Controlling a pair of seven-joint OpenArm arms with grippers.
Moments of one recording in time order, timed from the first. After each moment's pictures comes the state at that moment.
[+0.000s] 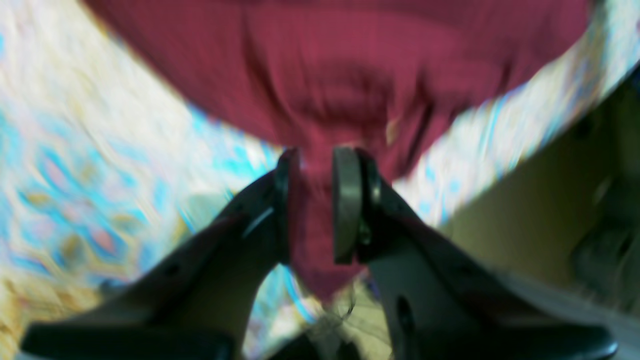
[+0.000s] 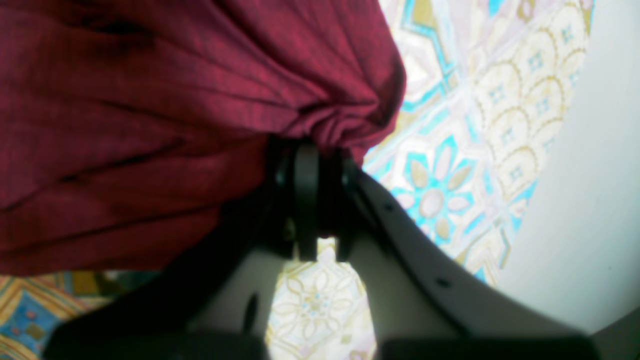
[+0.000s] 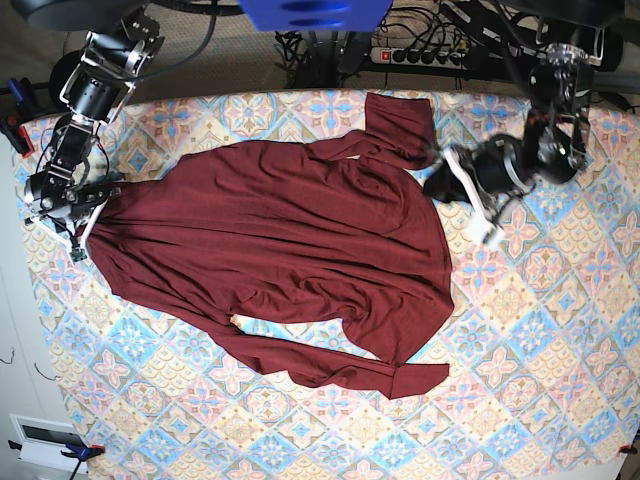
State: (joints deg) left arm 10.3 -31.2 -0.6 110.2 -53.6 -9.5 65.4; right arm 8.5 17.2 32.4 71.9 -20.2 41.4 -44.8
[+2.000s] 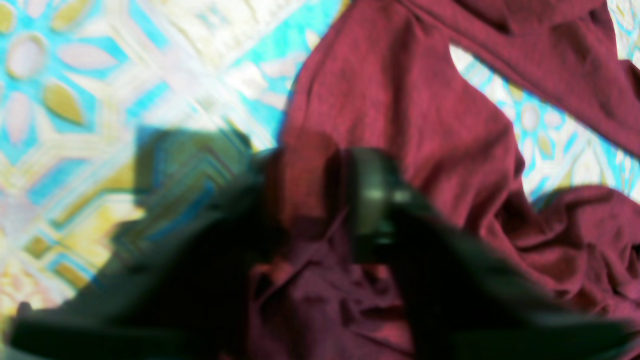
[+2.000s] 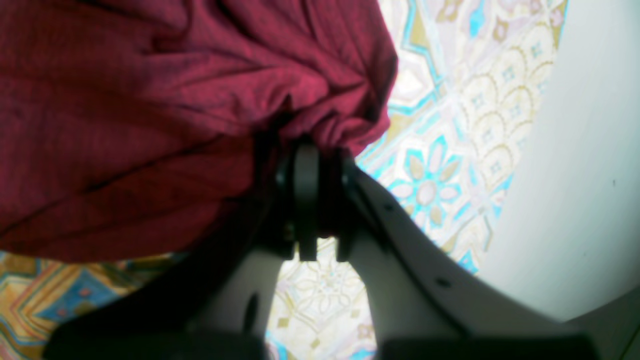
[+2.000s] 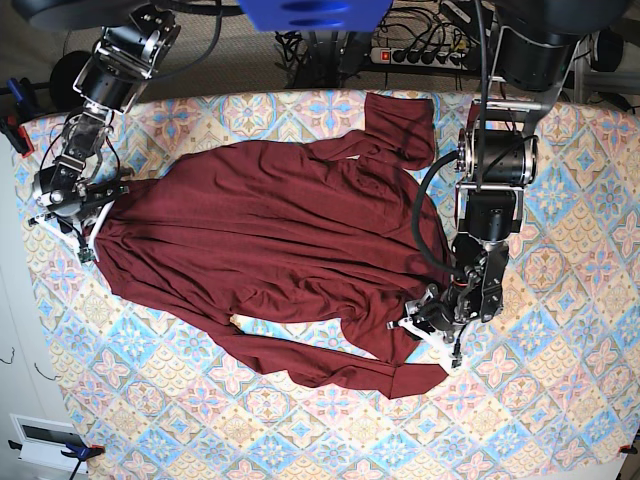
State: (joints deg) left arm -39.9 -4.5 2.2 28.1 -24.5 -10.6 33.0; right arm 5.7 13.1 32.2 82.2 -20.1 41.4 -49.4
